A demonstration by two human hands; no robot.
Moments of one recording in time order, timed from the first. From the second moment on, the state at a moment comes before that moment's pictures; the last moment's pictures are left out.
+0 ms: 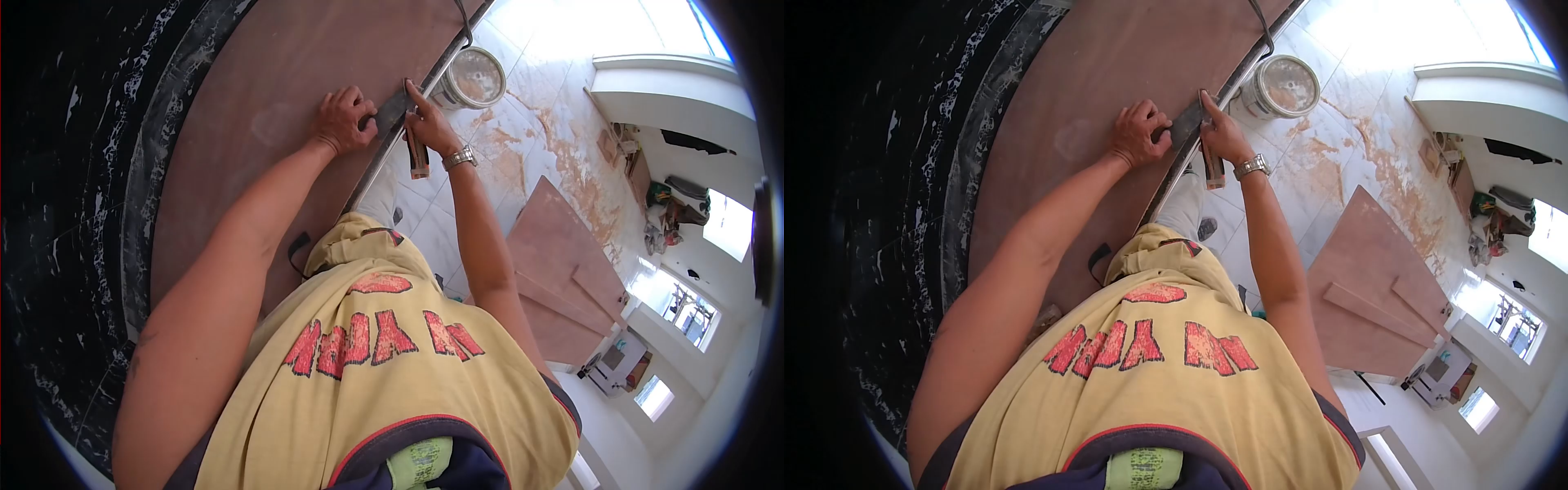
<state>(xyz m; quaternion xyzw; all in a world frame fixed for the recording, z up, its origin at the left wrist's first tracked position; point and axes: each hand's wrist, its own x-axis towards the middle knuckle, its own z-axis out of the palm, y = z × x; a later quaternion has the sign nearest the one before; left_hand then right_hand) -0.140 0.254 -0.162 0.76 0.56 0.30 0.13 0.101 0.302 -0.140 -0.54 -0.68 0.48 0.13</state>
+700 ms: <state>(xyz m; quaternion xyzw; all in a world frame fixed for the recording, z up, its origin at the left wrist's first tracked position) -0.142 0.254 -0.160 0.75 0.58 0.27 0.16 0.069 0.233 -0.148 -0.64 -0.70 0.25 0.20</state>
